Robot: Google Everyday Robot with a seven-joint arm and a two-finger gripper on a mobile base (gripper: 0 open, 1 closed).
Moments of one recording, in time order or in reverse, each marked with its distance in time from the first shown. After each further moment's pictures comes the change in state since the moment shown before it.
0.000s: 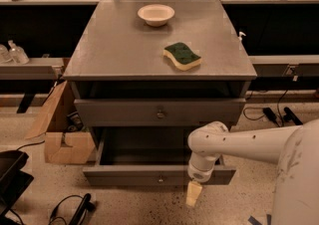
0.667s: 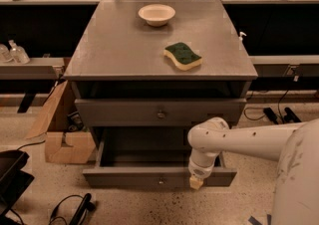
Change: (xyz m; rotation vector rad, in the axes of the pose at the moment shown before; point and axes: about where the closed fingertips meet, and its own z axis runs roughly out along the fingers) arm -0.002 -0.005 -0.011 0.014 0.013 -0.009
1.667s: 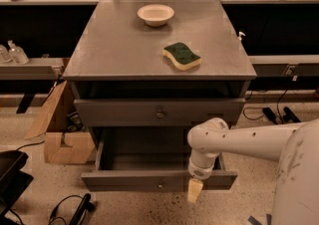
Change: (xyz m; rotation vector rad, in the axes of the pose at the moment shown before) arm 0.000 0.000 -0.003 0.000 0.000 0.000
